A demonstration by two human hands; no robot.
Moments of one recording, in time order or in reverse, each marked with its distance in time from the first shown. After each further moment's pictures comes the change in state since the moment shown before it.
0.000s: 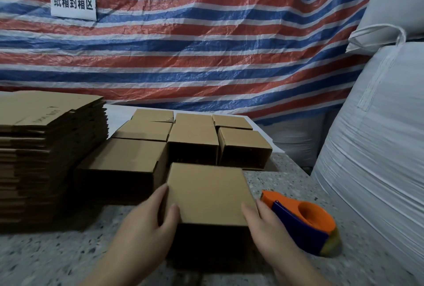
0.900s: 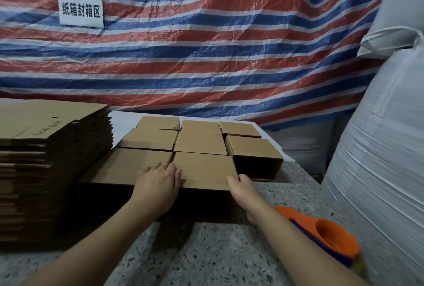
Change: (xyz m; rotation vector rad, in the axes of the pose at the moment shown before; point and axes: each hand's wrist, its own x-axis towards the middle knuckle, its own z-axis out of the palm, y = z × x) left_hand 0.137 -0.024 0.016 0.601 0.104 0.203; right_hand 0.140 -0.034 0.041 -0.068 0.025 -0.003
